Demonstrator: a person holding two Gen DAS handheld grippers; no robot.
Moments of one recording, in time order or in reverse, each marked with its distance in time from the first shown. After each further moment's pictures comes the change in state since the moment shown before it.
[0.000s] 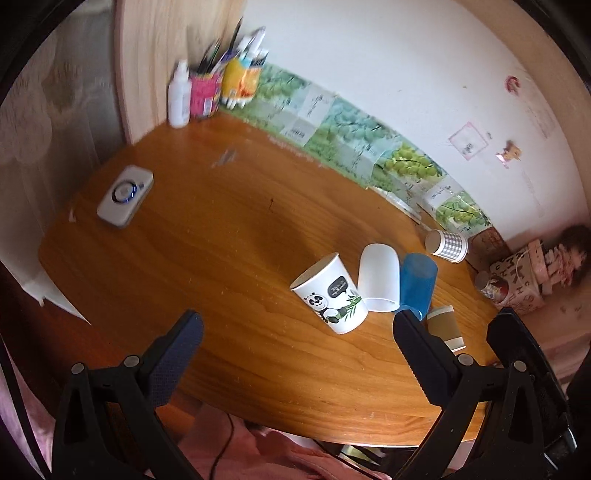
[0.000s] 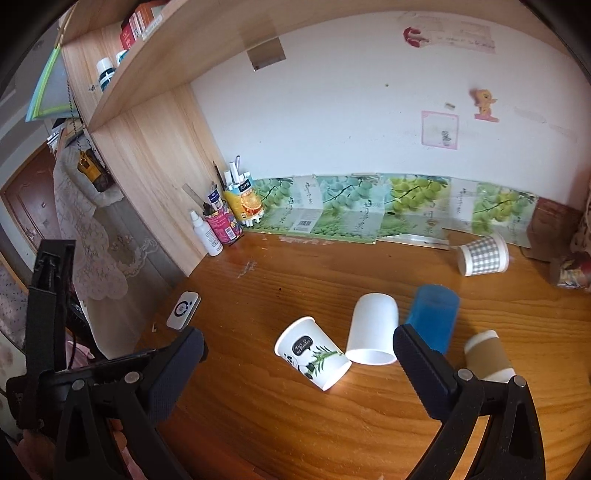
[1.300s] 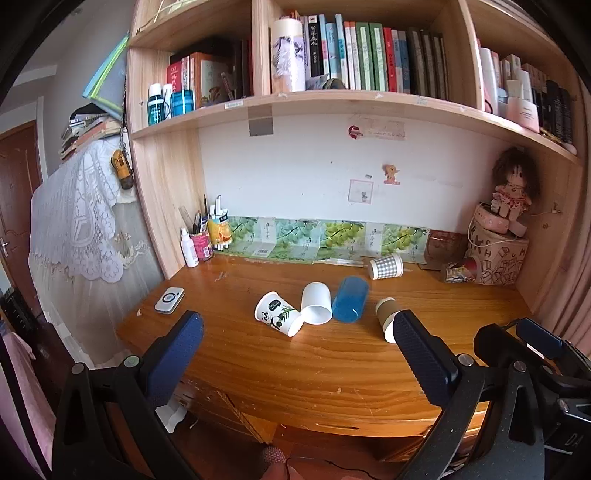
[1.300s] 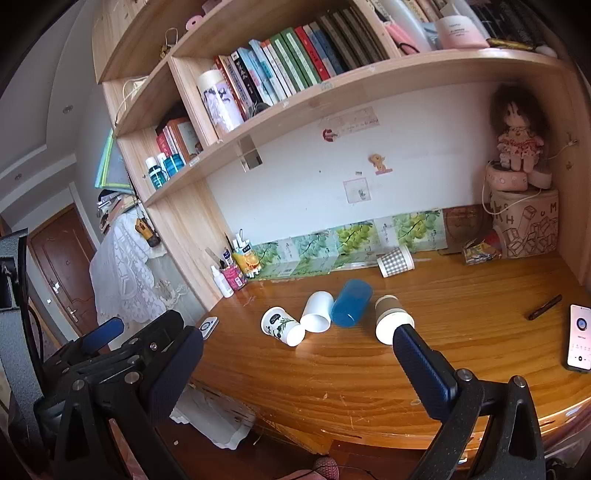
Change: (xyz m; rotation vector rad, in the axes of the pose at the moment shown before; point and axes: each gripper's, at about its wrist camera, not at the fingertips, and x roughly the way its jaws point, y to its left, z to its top) left arm -0.151 -0.161 -0.232 0.397 -0.622 0.198; right arm -0.239 -0.078 -0.155 0.101 -0.332 0.047
